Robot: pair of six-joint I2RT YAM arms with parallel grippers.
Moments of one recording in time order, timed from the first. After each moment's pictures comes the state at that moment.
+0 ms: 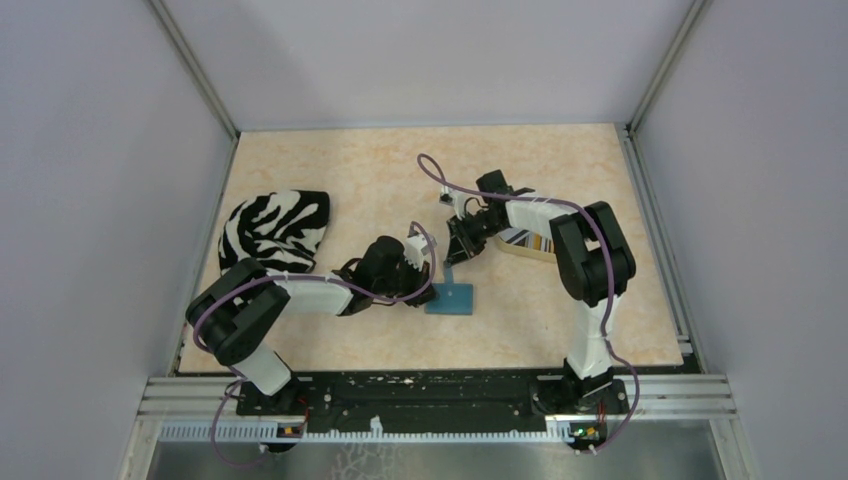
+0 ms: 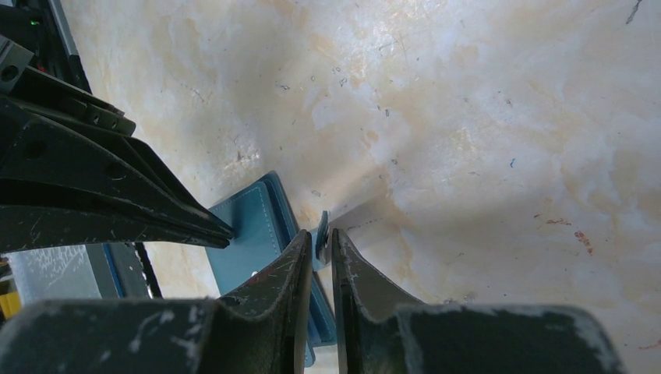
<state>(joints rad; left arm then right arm) -0.80 1.63 0.63 0.39 0.30 -0.32 0.40 1.96 1.25 -0.48 -0.84 -0.27</state>
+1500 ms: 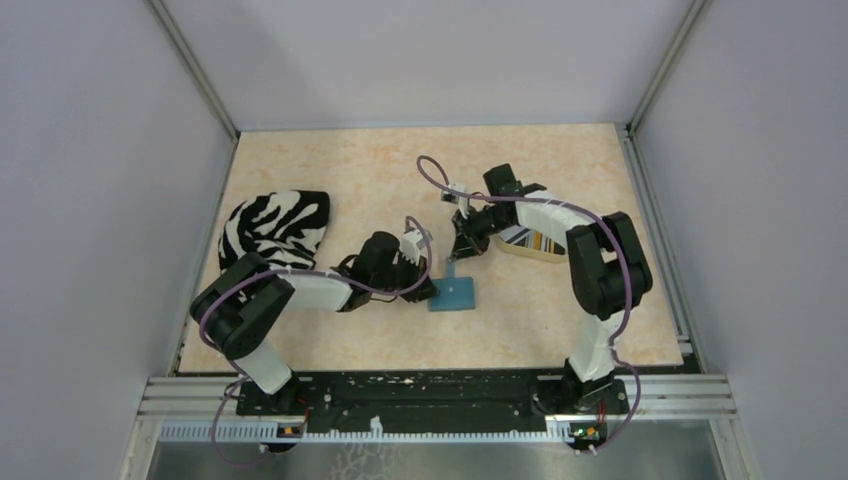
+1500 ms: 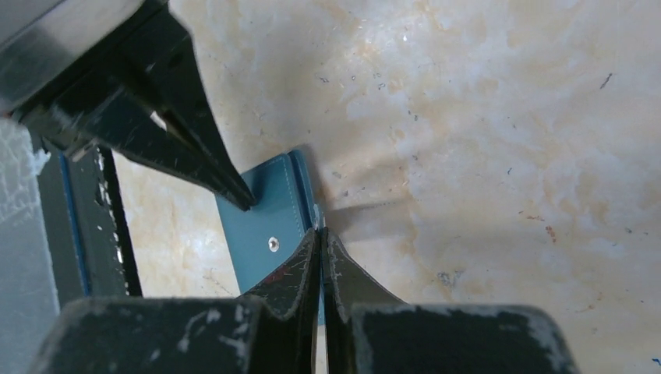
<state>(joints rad) -0.76 1.66 0.63 0.44 0.38 -0.37 0.39 1.86 1.25 -0.55 -0.87 -0.47</state>
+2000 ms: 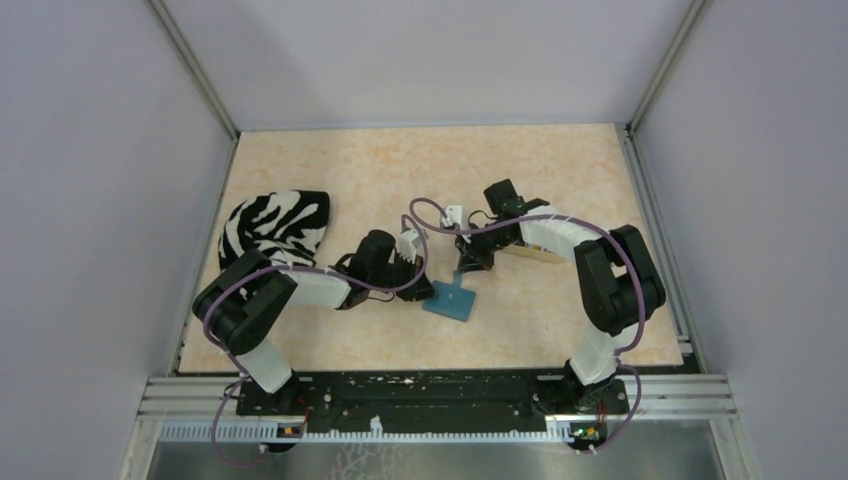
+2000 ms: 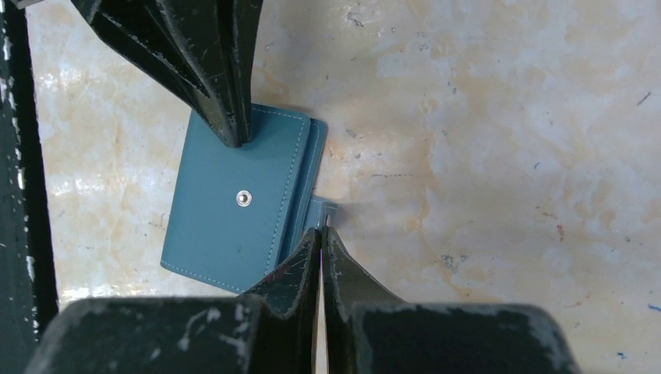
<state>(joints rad) -0.72 1.68 0.62 0.46 0.47 -0.42 0.43 1.73 1.08 -0.54 -0.79 -0.79</state>
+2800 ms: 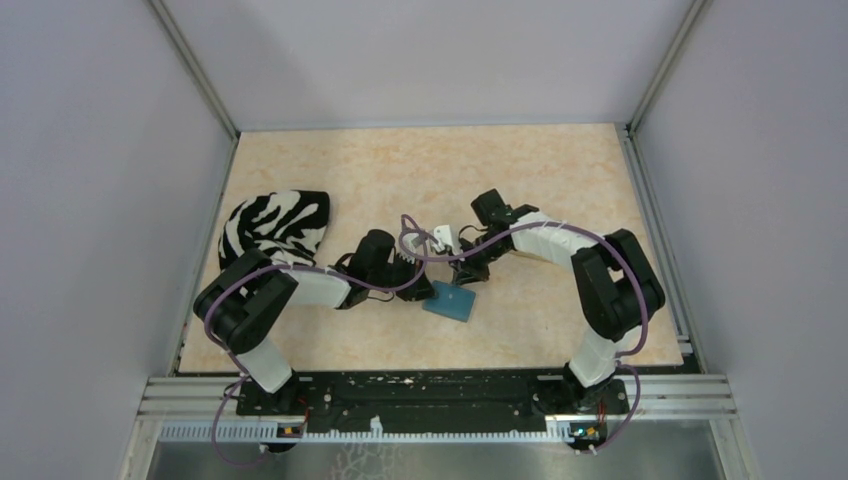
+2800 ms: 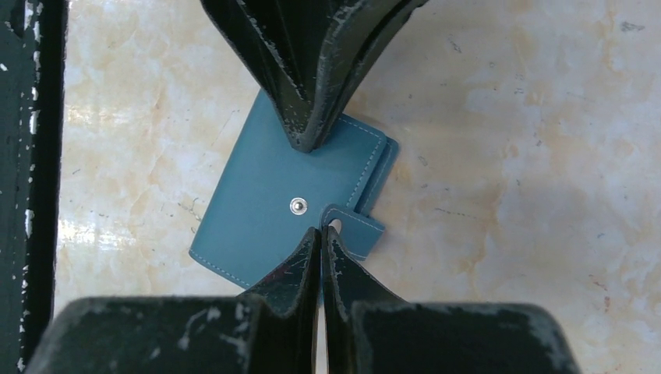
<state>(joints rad) -0.71 1.69 0.62 0.47 0.49 -0.43 0.52 1.71 1.06 -0.62 -0.77 -1.00</state>
